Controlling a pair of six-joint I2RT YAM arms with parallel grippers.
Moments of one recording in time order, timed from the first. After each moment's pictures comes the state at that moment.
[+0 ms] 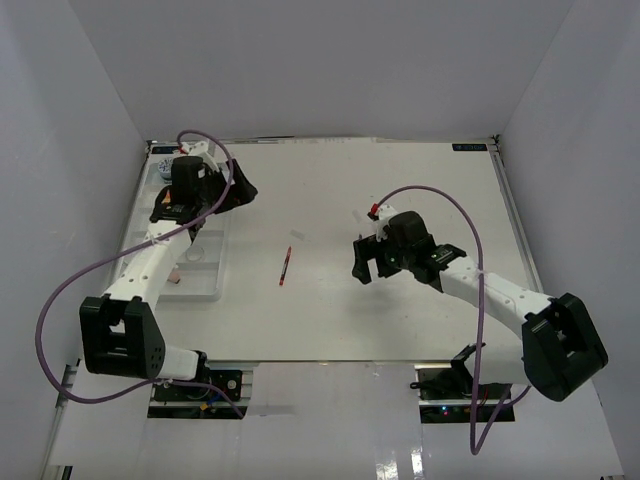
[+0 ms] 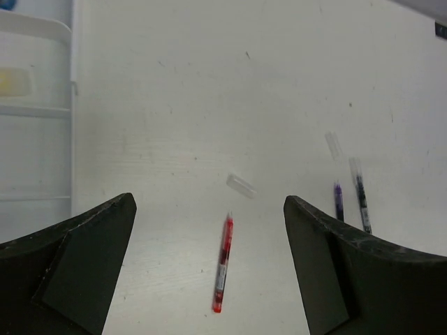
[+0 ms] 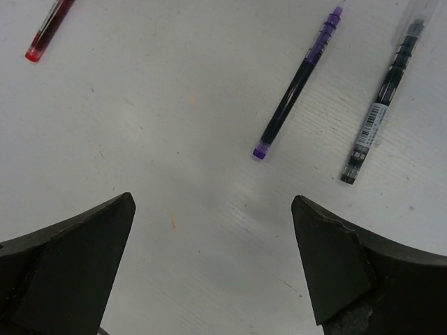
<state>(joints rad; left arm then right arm) -0.09 1.38 1.11 -0.24 0.17 -0.42 0.60 1.27 0.74 -0.22 -0.18 0.16</state>
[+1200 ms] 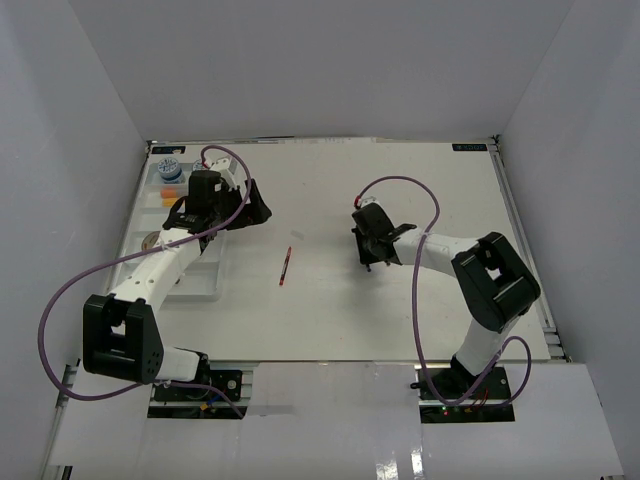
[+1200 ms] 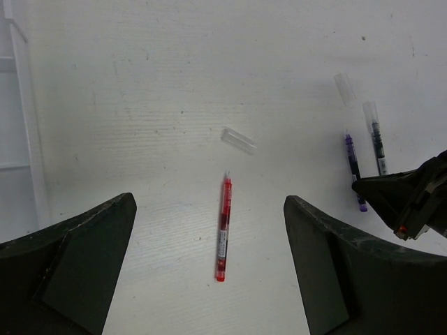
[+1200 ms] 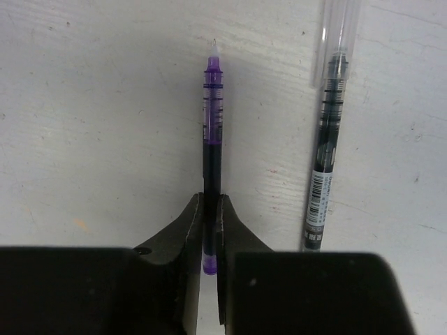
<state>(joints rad) -0.21 1.37 1.00 -0.26 0.19 -0.36 0.66 1.75 1.00 -0.23 0.19 0.31</state>
